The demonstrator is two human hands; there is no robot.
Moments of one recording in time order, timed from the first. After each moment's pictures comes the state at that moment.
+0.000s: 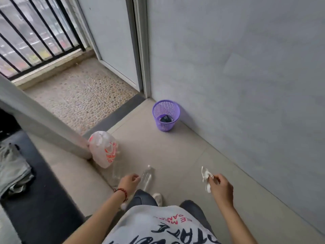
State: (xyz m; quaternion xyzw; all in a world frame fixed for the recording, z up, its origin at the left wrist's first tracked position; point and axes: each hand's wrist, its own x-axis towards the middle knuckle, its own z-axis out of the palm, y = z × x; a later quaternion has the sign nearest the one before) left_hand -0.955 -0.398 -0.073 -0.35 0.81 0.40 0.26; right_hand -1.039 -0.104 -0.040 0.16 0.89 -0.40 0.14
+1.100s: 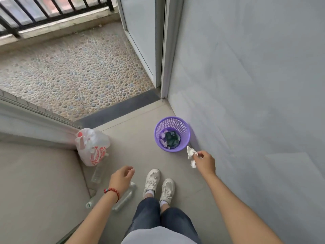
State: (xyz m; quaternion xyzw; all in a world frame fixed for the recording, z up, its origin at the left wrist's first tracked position) left_hand -1.293 -0.450 -0.117 -0.54 0.70 0.44 0.13; right_hand -1.519 -0.276 -0.137 -0.01 0.90 -0.29 0.31
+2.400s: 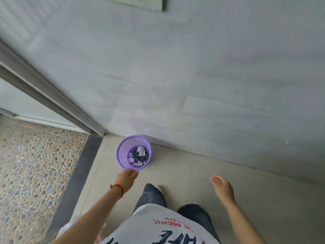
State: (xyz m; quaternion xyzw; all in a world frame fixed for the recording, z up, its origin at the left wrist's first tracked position) left_hand -1.433 -0.443 -0.091 -0.18 0.85 0.33 0.38; right_hand -1.356 -0.116 -0.096 0.43 0.78 -0.43 0.18
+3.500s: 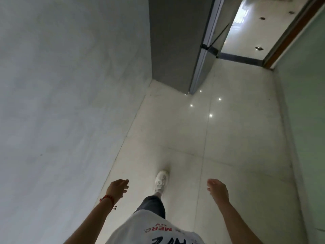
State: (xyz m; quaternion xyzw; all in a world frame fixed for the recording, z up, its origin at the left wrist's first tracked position) left_hand -1.172 0.179 -0.096 0.30 0.76 0.13 0.56; right_hand -0.819 0.139 -0.105 0.83 0.24 -0.46 -0.22
